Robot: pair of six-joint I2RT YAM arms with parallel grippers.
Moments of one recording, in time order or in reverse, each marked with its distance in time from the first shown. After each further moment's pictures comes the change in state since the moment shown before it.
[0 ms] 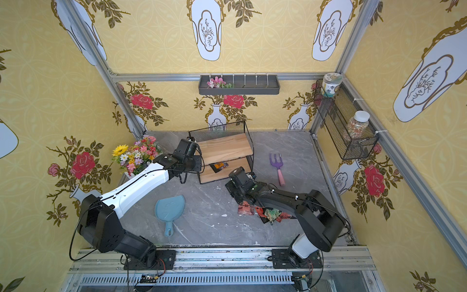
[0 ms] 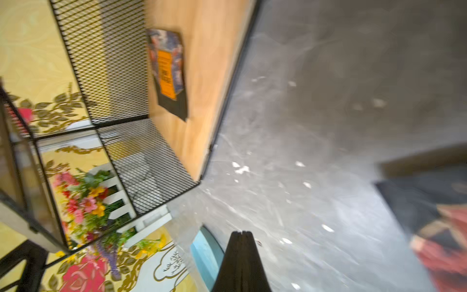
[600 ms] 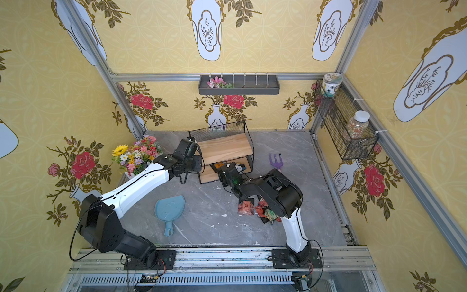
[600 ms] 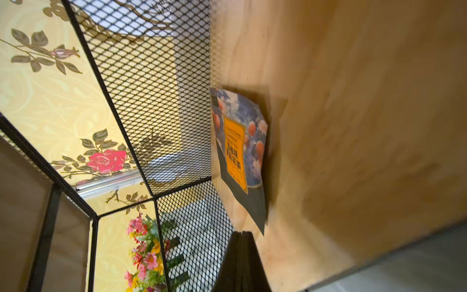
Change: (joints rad) left arm 0.000 0.001 -0.004 0.006 0.000 -0.001; right arm -0.051 0.467 0.175 0.573 0.081 0.084
